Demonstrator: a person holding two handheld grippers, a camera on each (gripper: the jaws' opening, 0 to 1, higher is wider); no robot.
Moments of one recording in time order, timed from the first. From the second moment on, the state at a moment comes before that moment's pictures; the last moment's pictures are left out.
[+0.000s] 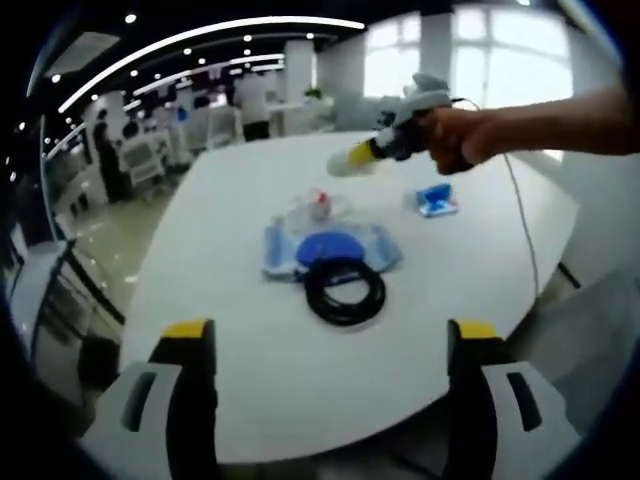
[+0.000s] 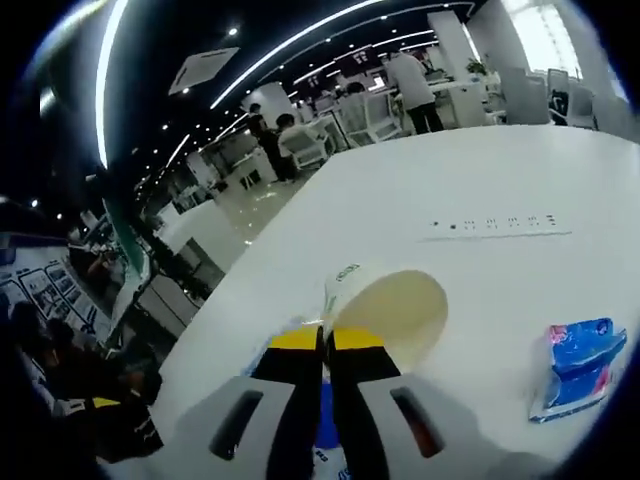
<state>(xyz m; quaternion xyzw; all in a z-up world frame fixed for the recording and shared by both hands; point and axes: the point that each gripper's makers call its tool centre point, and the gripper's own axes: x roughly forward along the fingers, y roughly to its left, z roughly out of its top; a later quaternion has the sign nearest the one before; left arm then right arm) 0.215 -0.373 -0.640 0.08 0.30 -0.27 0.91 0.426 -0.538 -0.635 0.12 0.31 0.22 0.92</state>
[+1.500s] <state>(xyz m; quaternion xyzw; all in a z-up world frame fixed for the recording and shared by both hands) 0.220 -0.366 -0.634 0.05 0.29 -0.25 0.92 0.358 -0.324 -0.700 -0.19 0.38 0.45 0.78</state>
